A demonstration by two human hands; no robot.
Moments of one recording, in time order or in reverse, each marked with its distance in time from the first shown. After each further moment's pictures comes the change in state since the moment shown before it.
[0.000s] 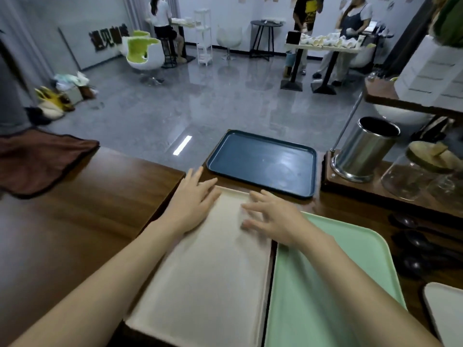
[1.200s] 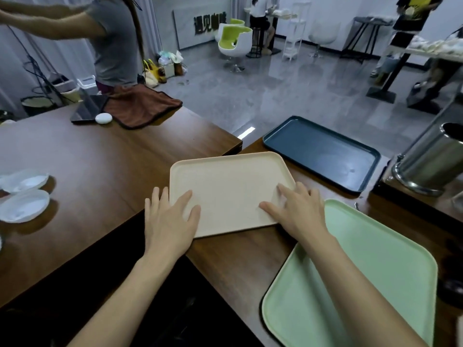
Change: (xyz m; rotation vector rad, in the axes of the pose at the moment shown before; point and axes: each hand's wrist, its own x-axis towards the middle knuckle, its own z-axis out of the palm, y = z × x) left_hand -0.211 -0.005 0.021 0.182 0.399 -0.625; right_hand -0.030 -0.040 0.038 -0.194 0.164 0.100
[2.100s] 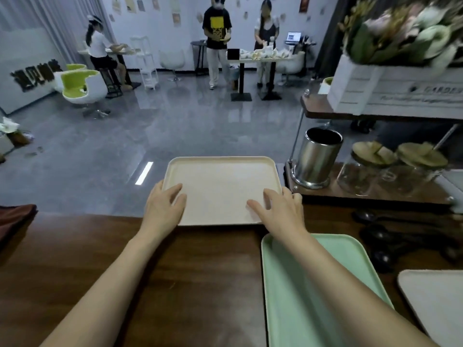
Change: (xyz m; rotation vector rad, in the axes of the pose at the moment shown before) left_hand 0.226 0.194 0.050 -0.356 -0.330 0.557; right_hand 0.062 0.086 -0.038 0.256 0.273 0.630
